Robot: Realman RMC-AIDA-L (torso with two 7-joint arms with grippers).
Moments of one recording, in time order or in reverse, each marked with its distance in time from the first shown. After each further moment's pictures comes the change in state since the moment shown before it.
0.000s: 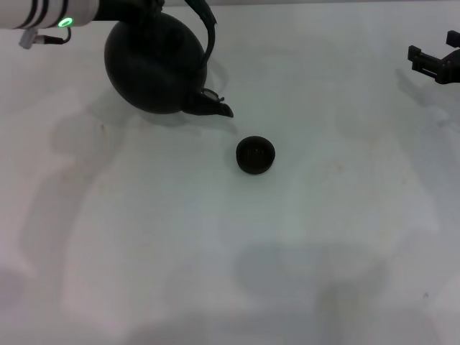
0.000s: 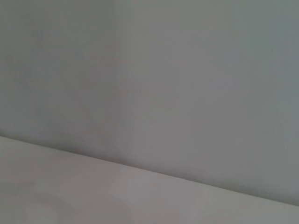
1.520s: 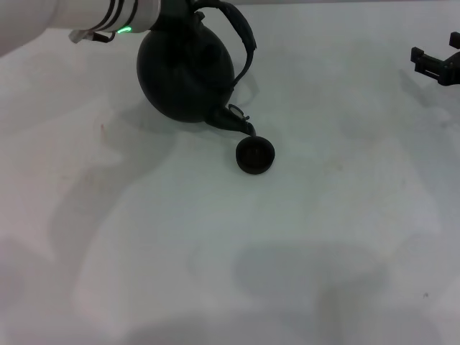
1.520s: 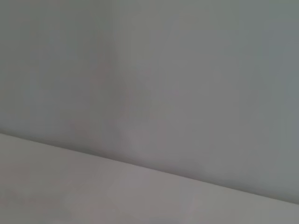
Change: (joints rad) left arm -0.092 -0.003 0.244 0.012 0.234 -0.001 -0.192; right arm -0.005 -0.002 0.000 0.000 0.003 -0.007 -0.011
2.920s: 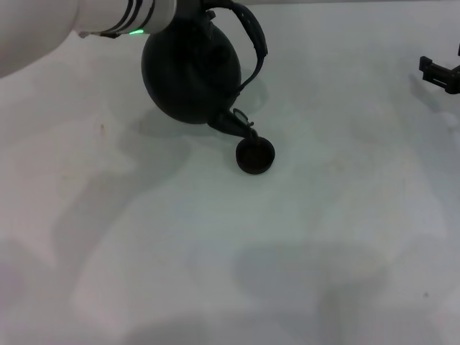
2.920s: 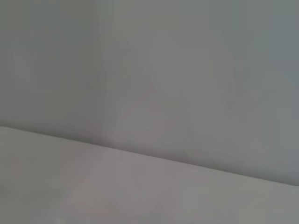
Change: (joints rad) left arm 0.021 0.001 0.093 0.135 0.105 0.078 -0.051; right arm -0.006 -0.001 0.028 0.028 -0.002 -0.025 -0.017
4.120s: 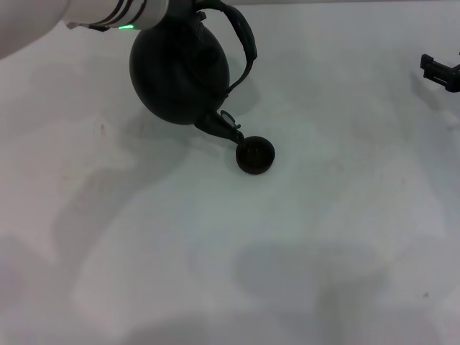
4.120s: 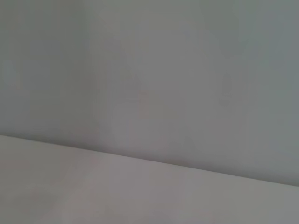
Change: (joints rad) left arm -0.019 0.010 -0.021 0.014 0.003 0.070 0.065; right arm 0.006 0.003 0.022 0.015 0.014 0.000 -0.006
